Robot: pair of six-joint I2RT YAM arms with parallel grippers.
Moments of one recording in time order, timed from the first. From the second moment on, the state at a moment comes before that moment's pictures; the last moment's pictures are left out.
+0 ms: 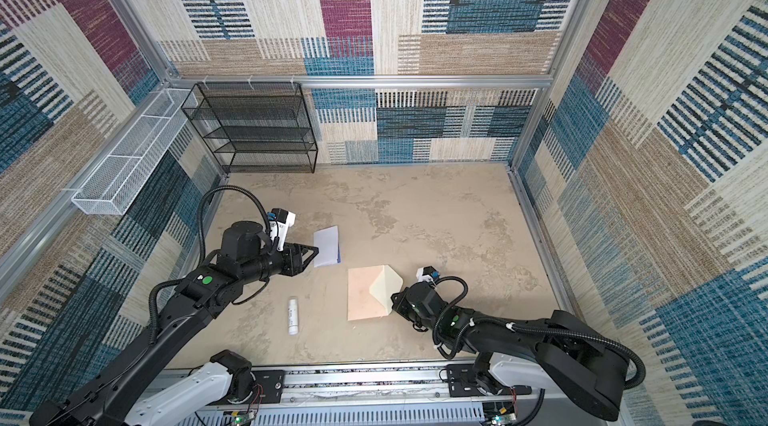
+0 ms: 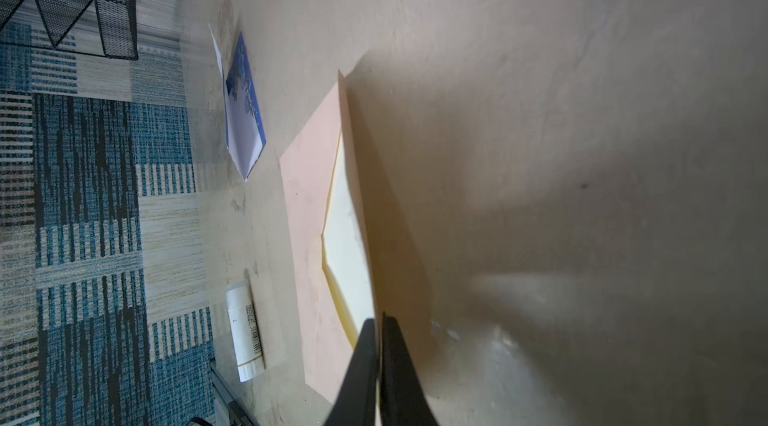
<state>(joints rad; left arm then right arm) -0.43 0.93 0.83 -0.50 0.29 -0.38 0.92 1.15 0.23 0.26 0.12 1.35</state>
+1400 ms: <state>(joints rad) -0.45 1.10 0.86 -0.96 0.13 -0.51 1.03 0.97 0.49 -0.12 0.45 1.13</state>
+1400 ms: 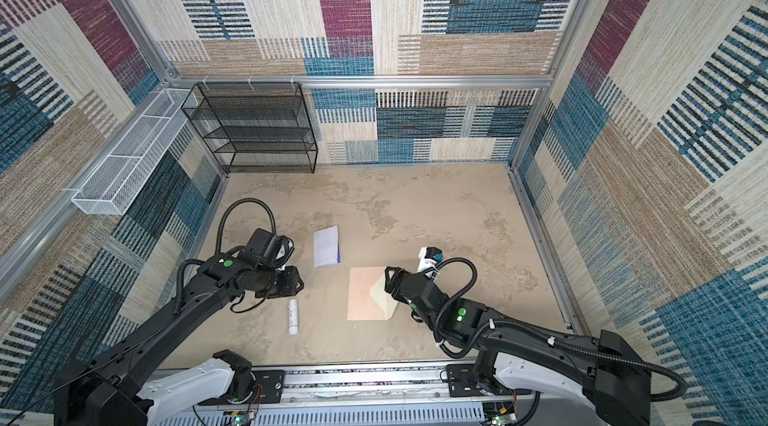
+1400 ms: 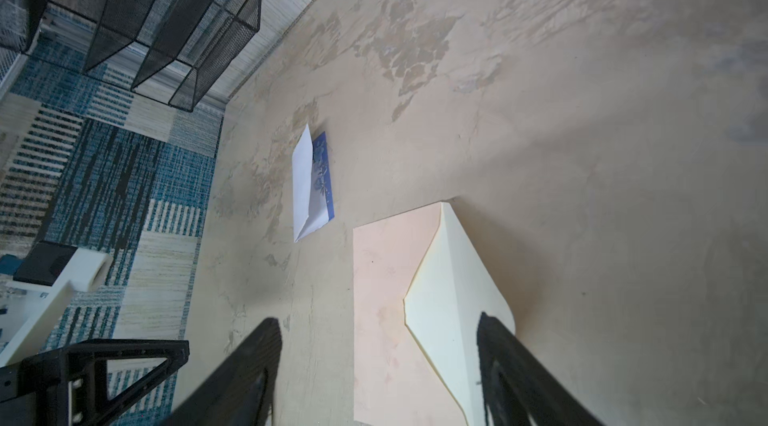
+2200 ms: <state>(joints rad) -0.56 1.32 0.80 -1.04 0.01 -0.69 1.13 1.19 0.30 0.54 0.03 0.45</state>
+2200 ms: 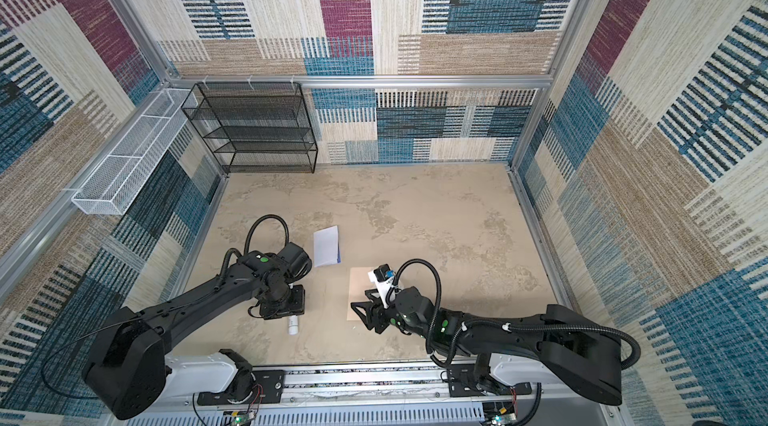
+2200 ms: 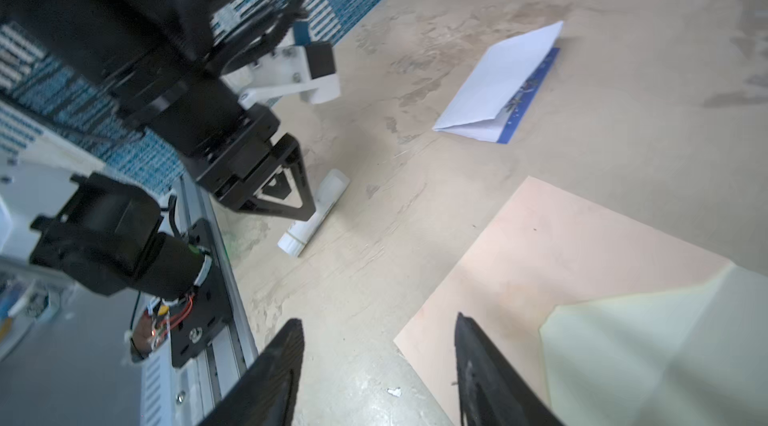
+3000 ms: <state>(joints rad) -0.54 1.37 0.75 -0.99 0.00 -0.70 1.21 1.27 0.31 0.71 0.01 0.19</state>
